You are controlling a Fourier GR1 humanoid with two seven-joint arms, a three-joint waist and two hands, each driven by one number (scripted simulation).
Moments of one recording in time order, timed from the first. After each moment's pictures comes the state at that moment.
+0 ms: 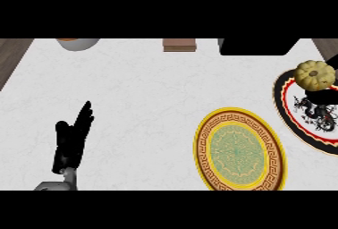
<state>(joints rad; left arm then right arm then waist) -0.02 0.14 -0.06 -1.48 -0.05 0.18 0.22 -0.39 -0.48 -0.18 -1.40 0.80 -0.14 0.35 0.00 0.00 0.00</state>
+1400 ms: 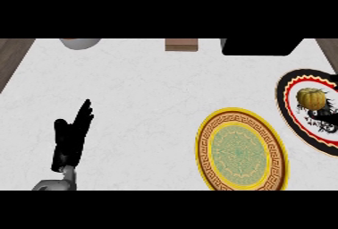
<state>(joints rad) -0.03 0.12 -0.03 -1.48 -0.06 0.15 0.23 -0.60 -0.66 -0.35 -0.48 0.66 0.07 -0.27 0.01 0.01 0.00</state>
